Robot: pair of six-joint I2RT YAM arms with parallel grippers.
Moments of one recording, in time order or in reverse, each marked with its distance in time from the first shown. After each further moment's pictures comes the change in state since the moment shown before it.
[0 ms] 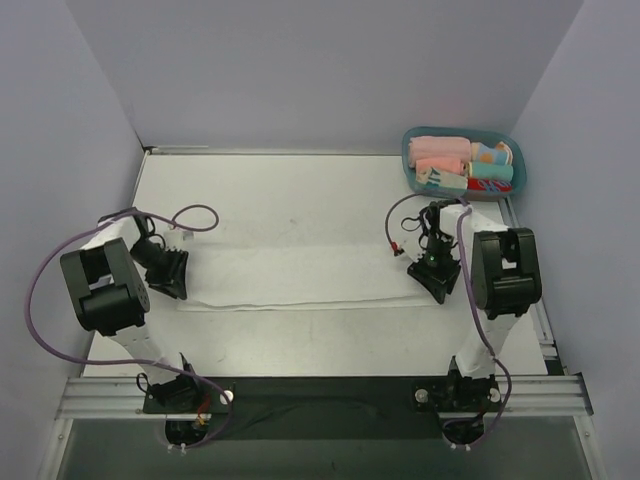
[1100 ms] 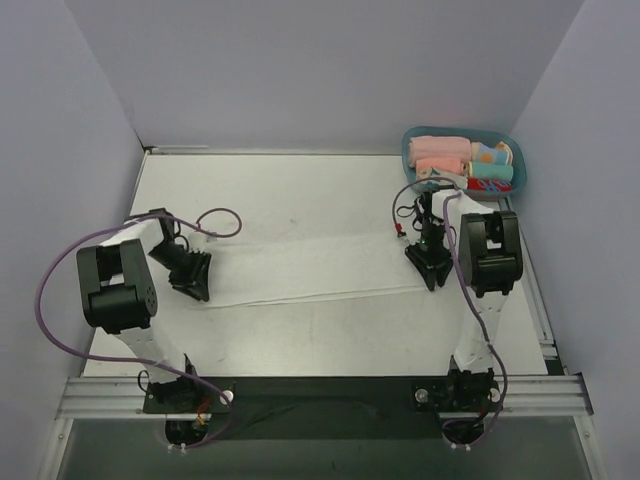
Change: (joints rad) left arm -0.128 -0.020 -0.093 0.051 0.055 -0.087; right arm 0.006 0.204 0.202 -0.105 -0.020 0.352
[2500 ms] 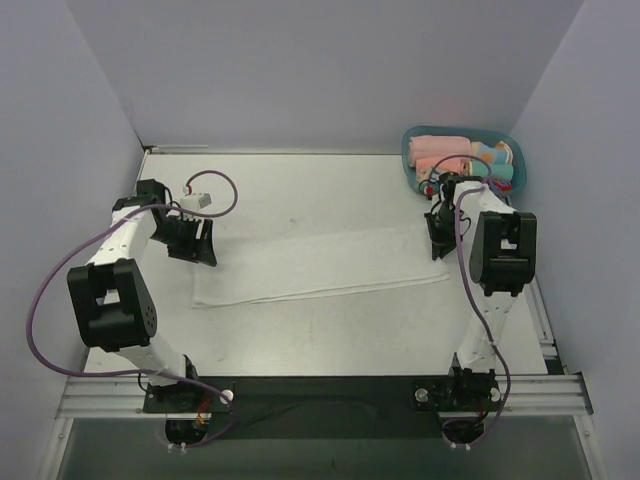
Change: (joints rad) left arm -0.054 -0.138 0.161 0.056 0.133 -0.093; right arm -0.144 -0.005 0.118 0.280 -0.017 0.318
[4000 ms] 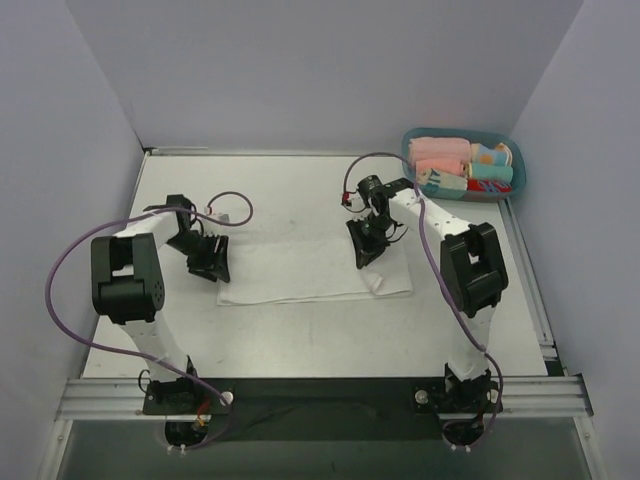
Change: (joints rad) left arm -0.087 0.209 -0.050 0.097 -0.035 -0.094; right arm 0.452 -0.124 0.010 -0.021 -0.277 0.102
